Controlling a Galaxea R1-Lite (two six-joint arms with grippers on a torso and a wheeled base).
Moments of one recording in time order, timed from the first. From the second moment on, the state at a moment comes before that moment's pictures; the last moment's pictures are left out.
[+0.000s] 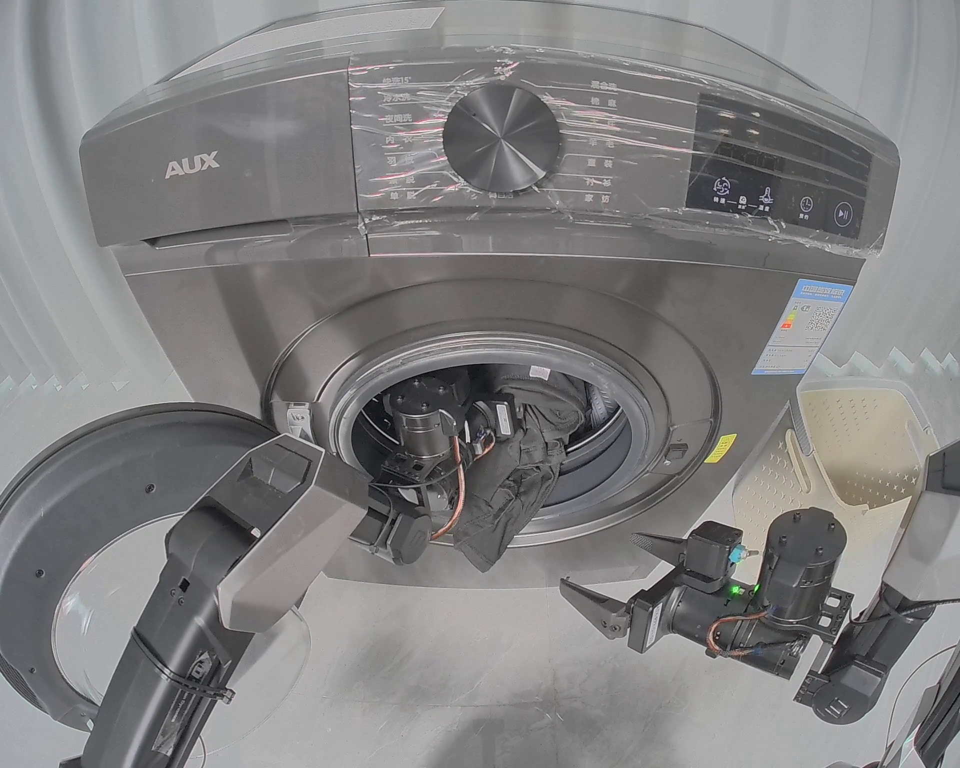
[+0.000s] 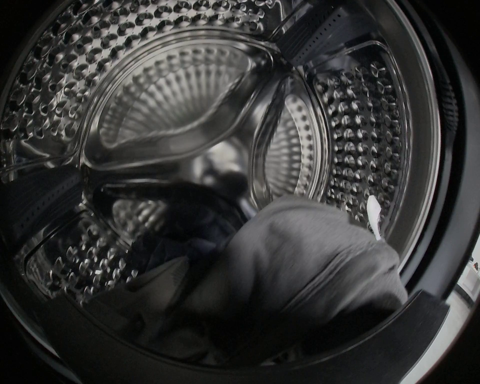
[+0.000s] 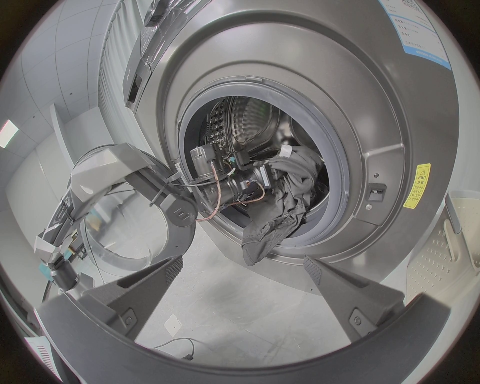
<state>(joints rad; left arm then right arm) -0.52 2.69 -1.76 -1.07 0.14 -0.11 0.69 1.96 -0.27 -1.48 0.00 0.14</state>
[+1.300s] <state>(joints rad) -0.60 2.66 -1.62 -0.91 0.04 -0.09 0.70 1.97 -0.27 -1.48 -0.01 0.14</state>
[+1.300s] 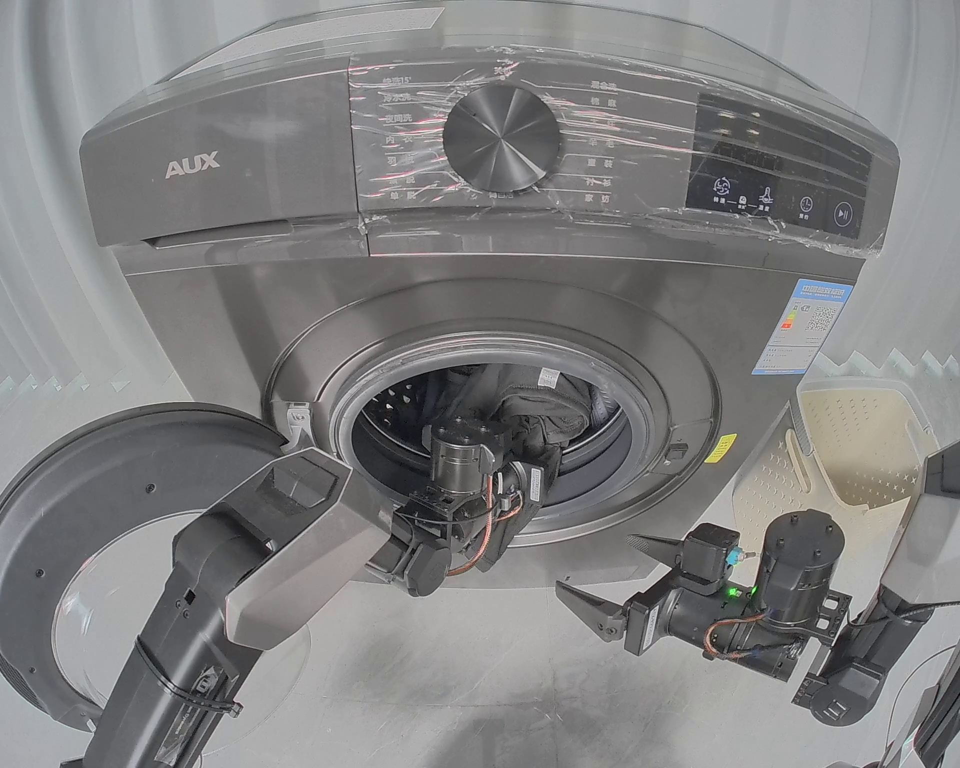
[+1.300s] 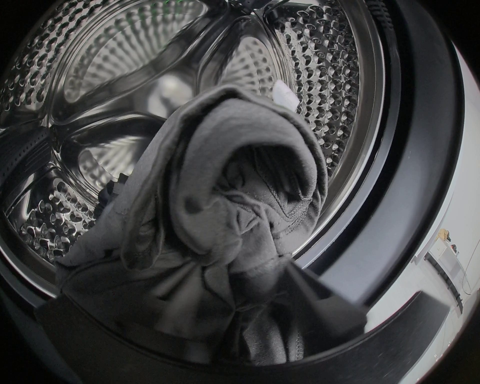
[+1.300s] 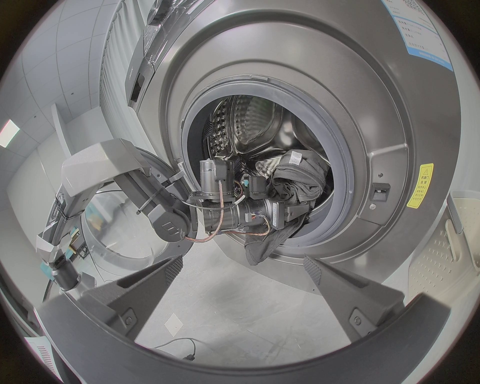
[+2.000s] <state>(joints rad) -0.48 2.72 -1.99 -0.90 0.17 -0.10 0.70 1.97 -0.28 -1.48 -0.01 0.14</state>
